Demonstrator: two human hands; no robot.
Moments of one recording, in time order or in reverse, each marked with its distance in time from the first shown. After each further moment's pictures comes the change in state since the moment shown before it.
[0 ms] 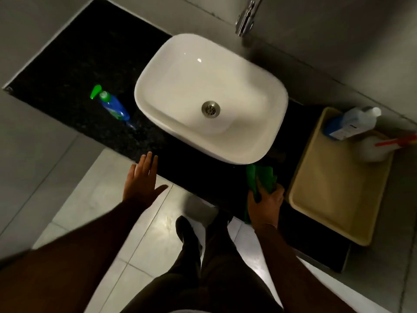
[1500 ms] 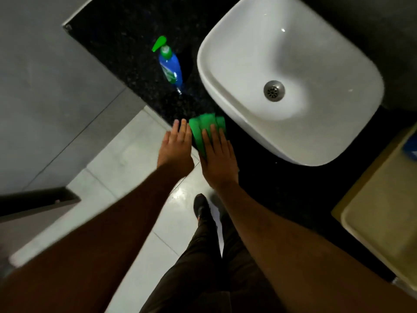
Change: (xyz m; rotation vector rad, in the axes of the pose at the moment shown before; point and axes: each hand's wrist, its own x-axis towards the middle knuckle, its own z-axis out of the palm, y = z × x) left_hand 0.015 -0.012 -0.012 -0.094 -0.127 -0.198; right_hand -0.010 -0.163 0.170 -0.417 -0.217 -0.882
